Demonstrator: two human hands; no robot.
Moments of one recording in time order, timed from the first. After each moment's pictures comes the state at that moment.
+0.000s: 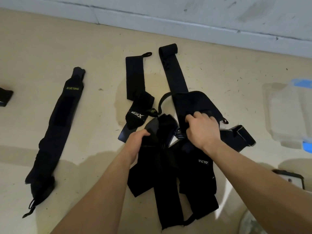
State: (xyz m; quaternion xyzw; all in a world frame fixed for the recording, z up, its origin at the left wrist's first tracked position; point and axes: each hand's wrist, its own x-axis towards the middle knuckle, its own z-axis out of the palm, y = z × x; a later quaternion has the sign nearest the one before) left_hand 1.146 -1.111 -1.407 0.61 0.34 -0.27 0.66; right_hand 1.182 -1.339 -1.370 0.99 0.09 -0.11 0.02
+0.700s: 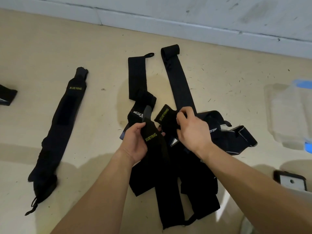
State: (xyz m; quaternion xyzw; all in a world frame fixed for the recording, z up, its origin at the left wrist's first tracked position) left_hand 1.145 -1.109 -1.388 0.32 0.35 -0.25 0.84; right_hand 1.171 -1.316 -1.377 0.98 0.18 0.01 -0.11
